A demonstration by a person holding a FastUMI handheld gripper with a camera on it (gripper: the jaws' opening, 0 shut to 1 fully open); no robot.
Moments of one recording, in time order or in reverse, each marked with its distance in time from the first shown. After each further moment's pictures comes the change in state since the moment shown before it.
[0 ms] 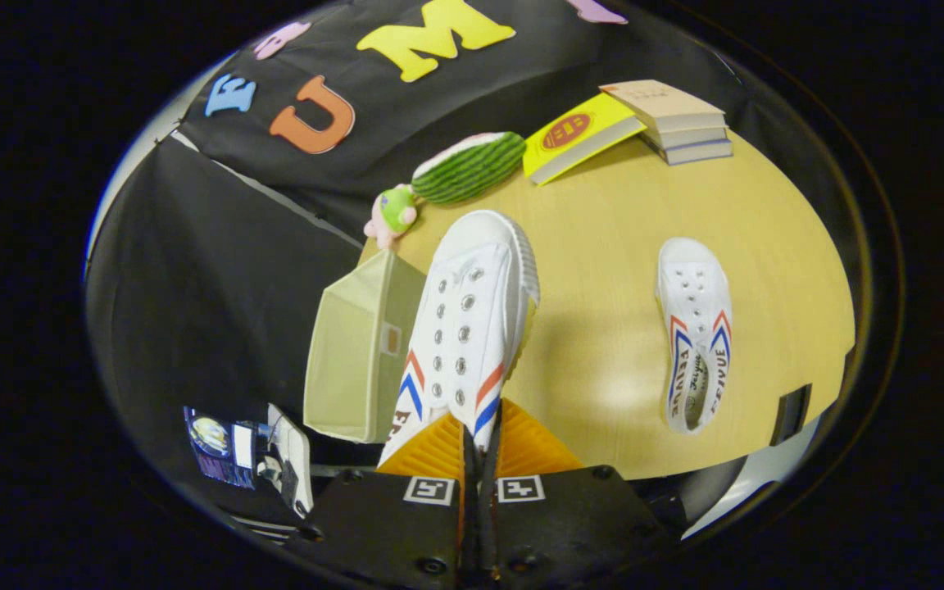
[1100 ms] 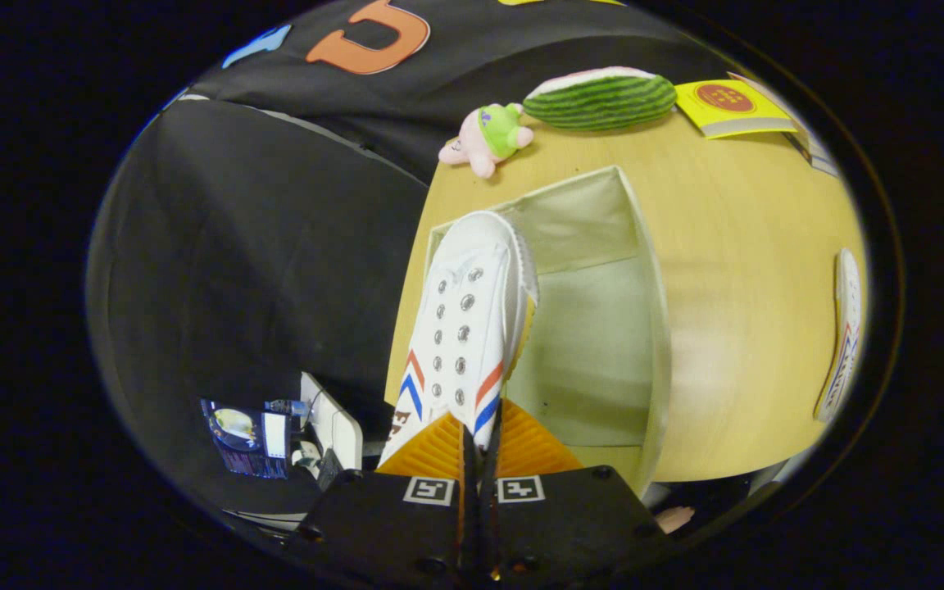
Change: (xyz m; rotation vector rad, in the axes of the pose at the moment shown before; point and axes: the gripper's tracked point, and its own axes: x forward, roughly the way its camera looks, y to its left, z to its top) arm 0.169 0.189 -0.043 -0.023 0.299 0.063
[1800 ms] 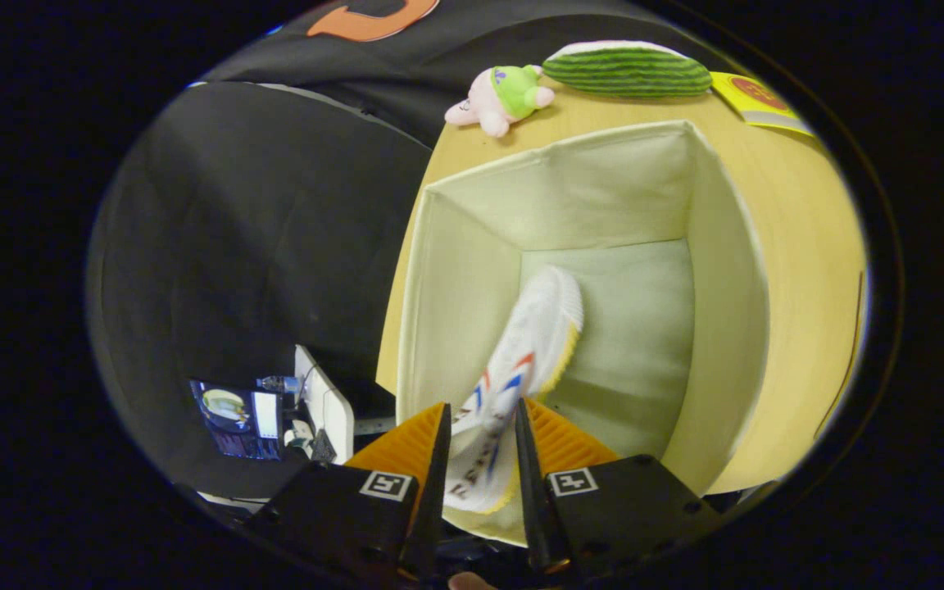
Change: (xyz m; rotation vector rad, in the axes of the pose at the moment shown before) arm 0.035 0.006 -0.005 -0.048 0.098 0.041
